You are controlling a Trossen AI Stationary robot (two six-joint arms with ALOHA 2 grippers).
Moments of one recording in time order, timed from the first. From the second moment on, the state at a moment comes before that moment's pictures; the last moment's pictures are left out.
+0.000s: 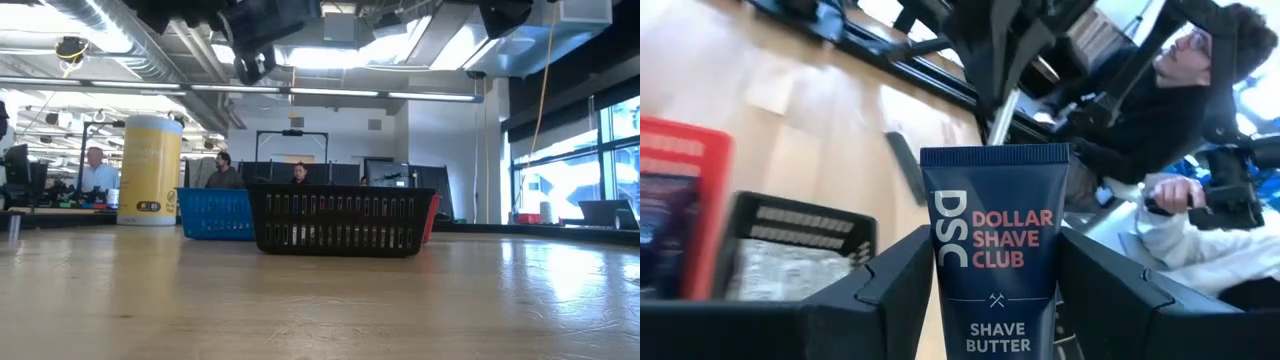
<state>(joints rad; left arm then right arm) 0.03 1.31 0.83 0.14 0.44 -0.51 0.63 1.28 0.70 0.20 0.62 0.11</state>
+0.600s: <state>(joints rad) -0.07 1.61 0.94 0.34 0.61 -0.58 0.59 1.37 0.70 0.35 0.63 -0.03</state>
